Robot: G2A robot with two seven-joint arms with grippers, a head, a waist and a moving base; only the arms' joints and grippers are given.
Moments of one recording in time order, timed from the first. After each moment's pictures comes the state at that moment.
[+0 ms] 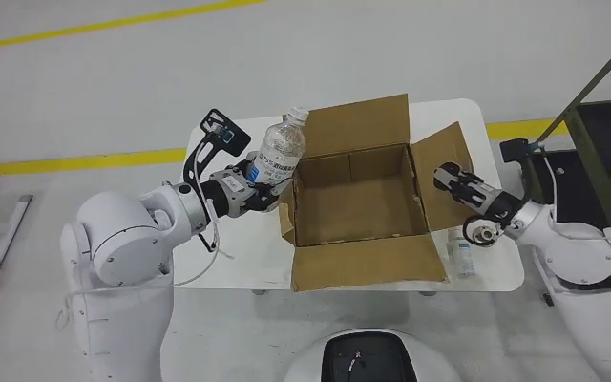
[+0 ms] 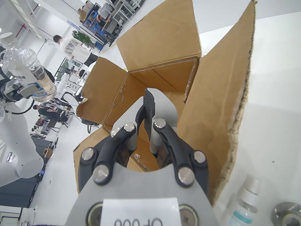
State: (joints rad) left arm 0.79 -1.15 -1.43 -1.98 0.56 -0.34 -1.30; right arm -1.27 -1.11 1.59 -1.76 -0.27 -0.25 0.64
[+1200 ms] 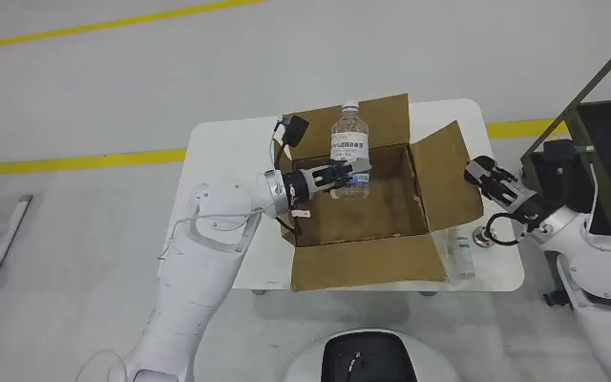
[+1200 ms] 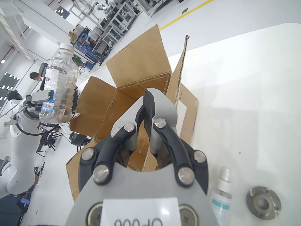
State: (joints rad) left arm 0.64 -1.24 -1.04 -1.55 -0.08 0.11 -0.90; right arm -1.37 -1.09 1.69 -1.83 -0.28 -0.21 0.53
